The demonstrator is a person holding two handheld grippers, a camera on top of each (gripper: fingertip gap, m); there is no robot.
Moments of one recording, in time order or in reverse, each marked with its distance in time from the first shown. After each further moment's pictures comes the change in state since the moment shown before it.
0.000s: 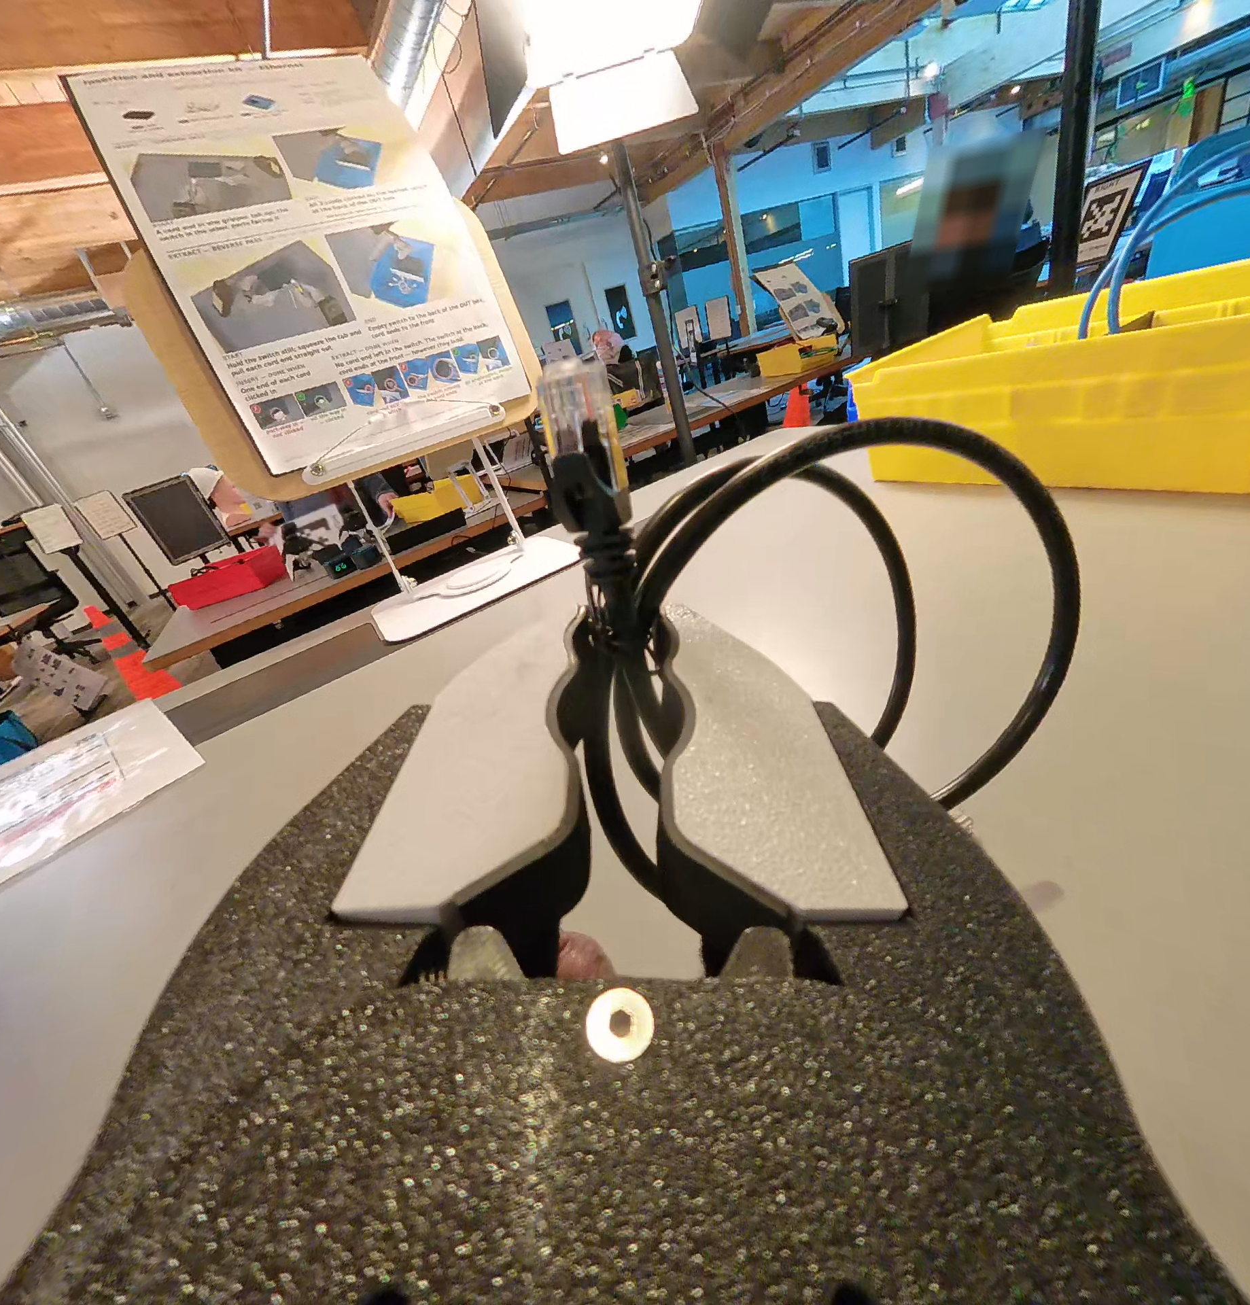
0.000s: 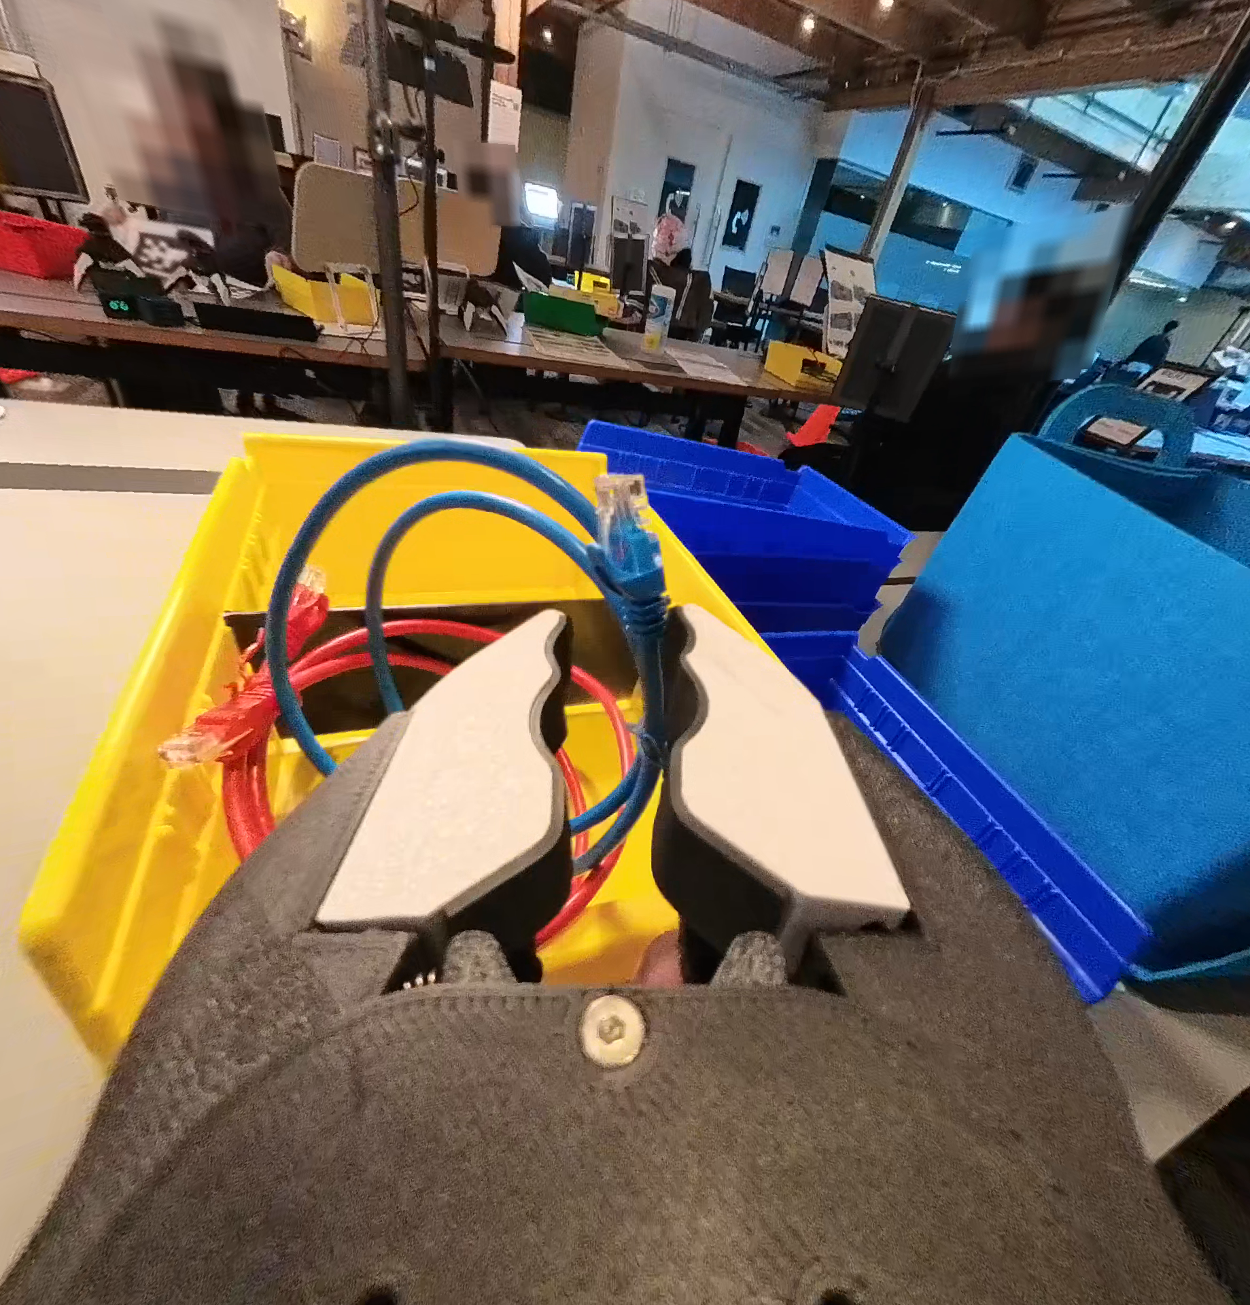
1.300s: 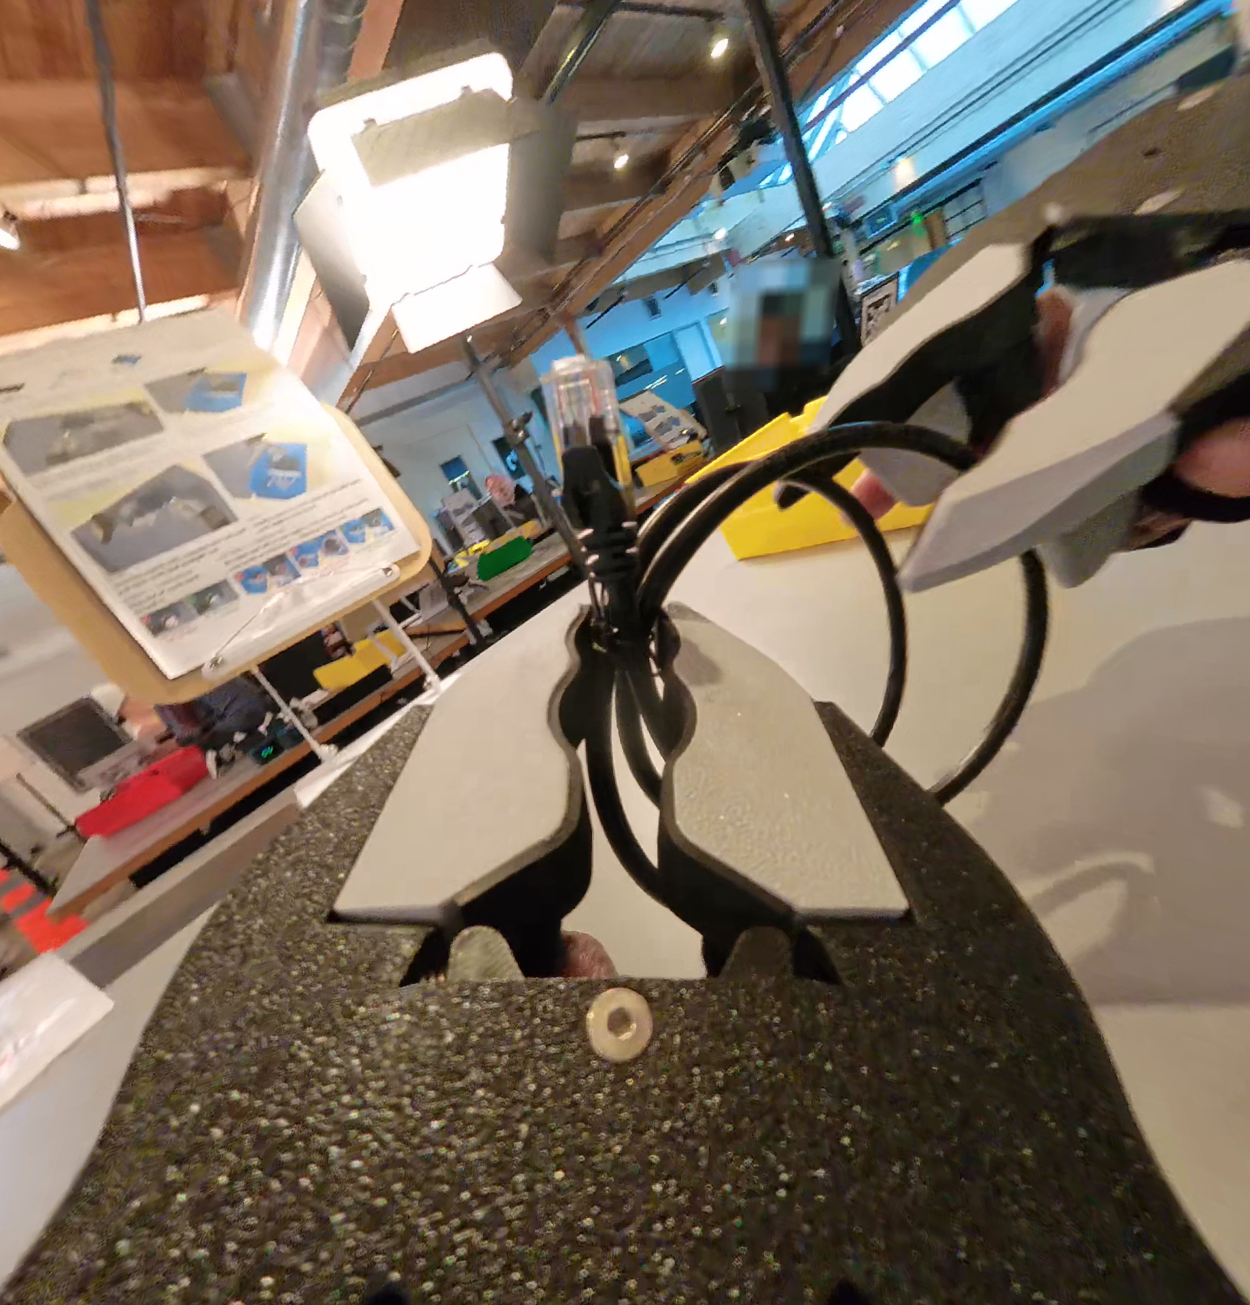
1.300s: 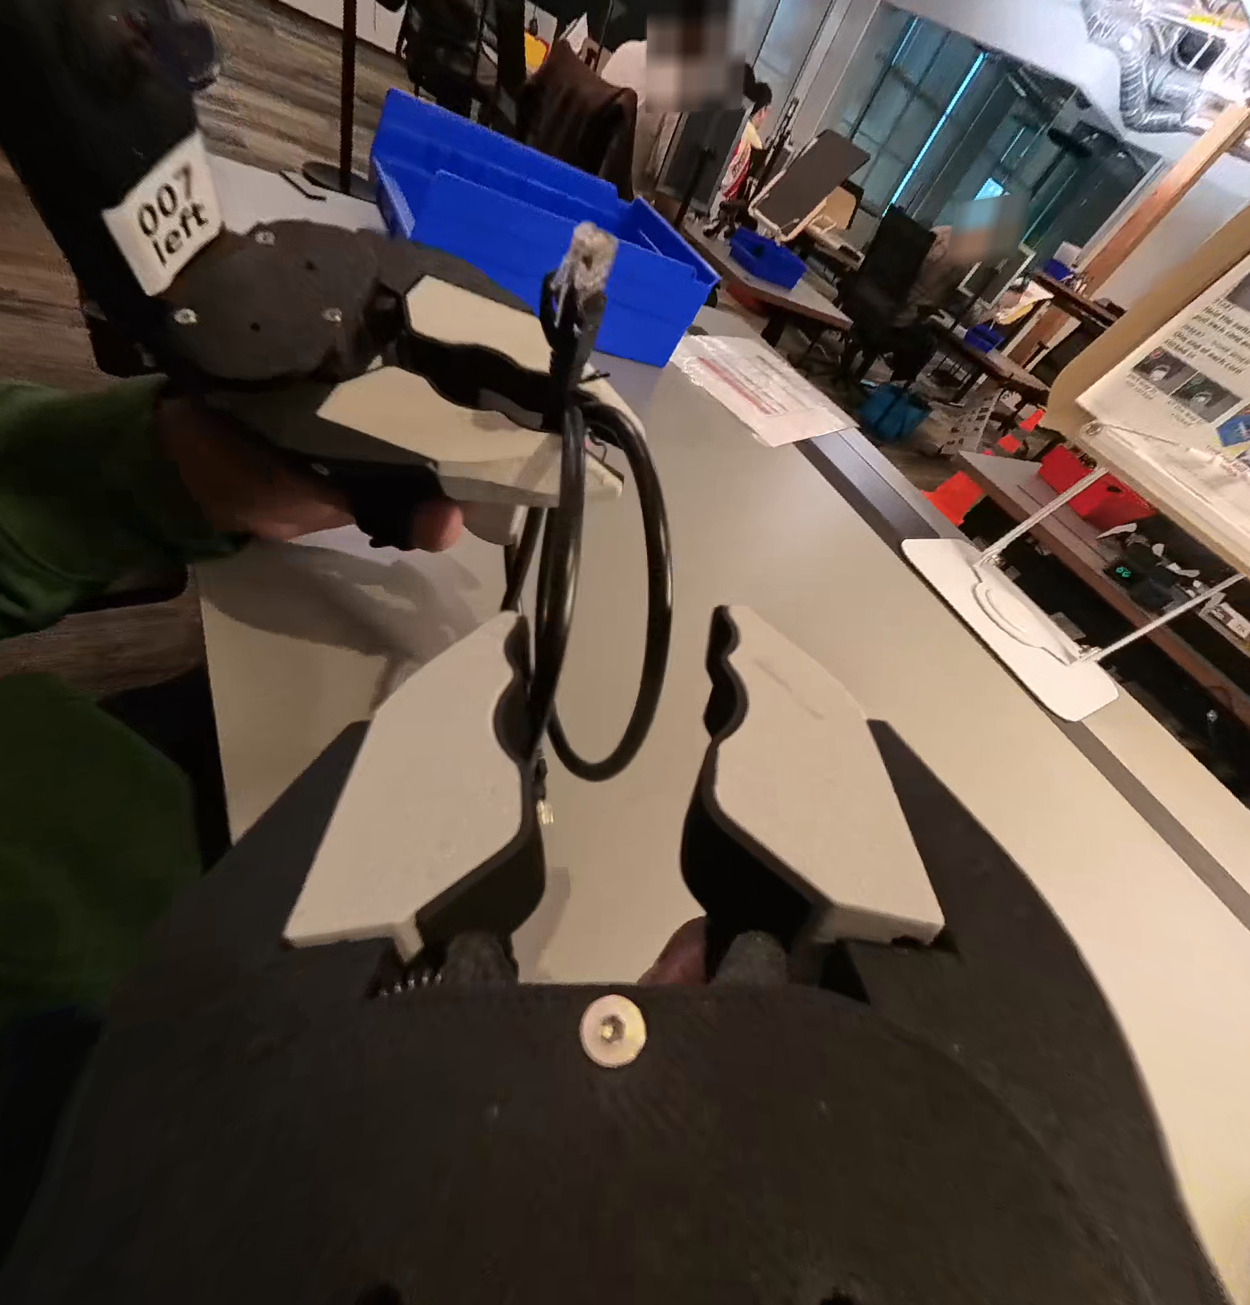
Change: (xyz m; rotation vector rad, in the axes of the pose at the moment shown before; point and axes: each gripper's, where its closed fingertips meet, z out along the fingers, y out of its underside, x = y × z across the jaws) left arm 0.051 -0.031 -0.012 0.191 0.205 0.149; right arm -0.374 -0.031 -0.231 0.256 -1.322 -0.395
